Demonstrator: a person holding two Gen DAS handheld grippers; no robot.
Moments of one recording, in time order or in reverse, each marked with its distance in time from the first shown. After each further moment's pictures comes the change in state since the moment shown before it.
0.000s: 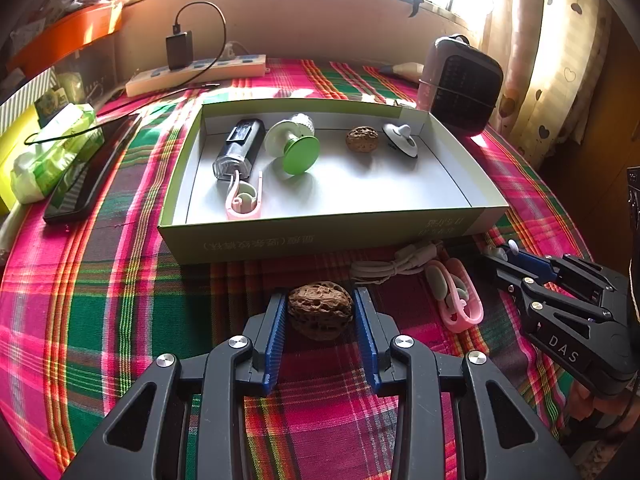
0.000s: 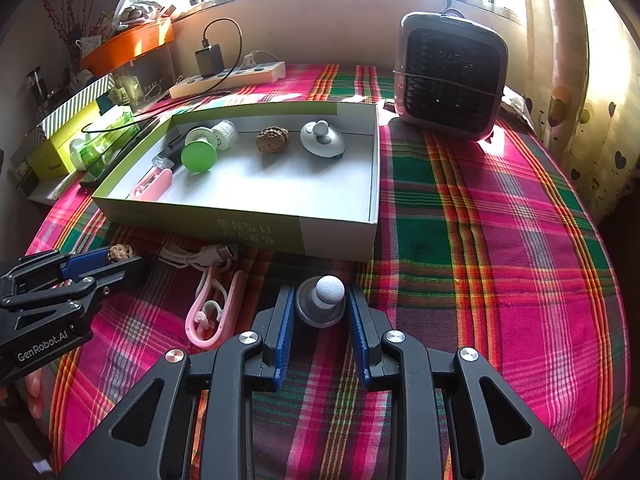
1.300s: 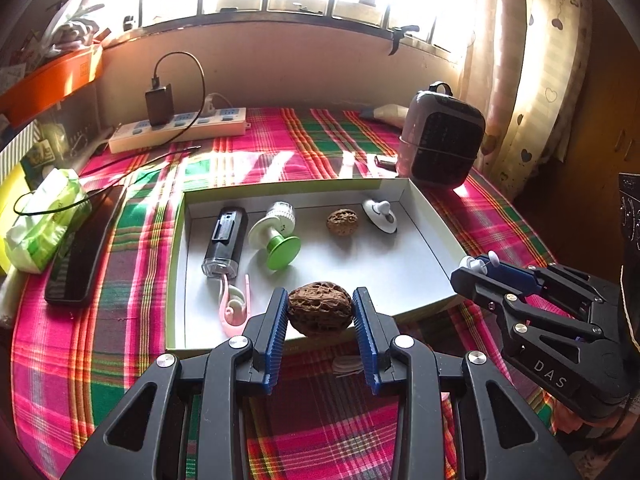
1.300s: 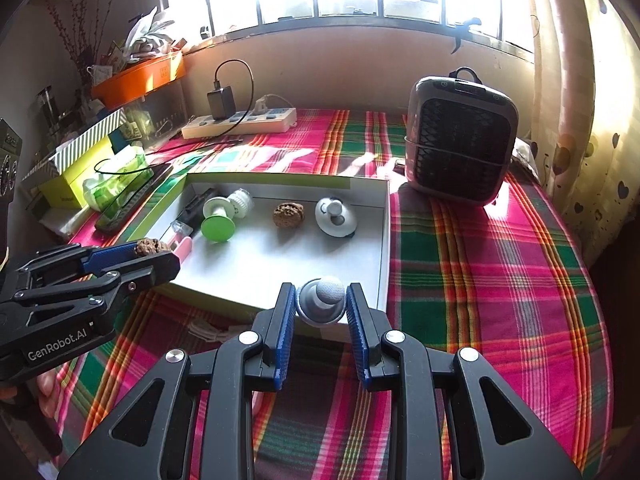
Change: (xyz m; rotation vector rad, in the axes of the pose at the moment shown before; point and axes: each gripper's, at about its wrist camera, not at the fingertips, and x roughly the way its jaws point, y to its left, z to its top) left arm -0.015 -0.005 0.057 0.042 -0.105 -0.045; right arm -0.016 0.009 0.048 -0.012 -0.104 0.024
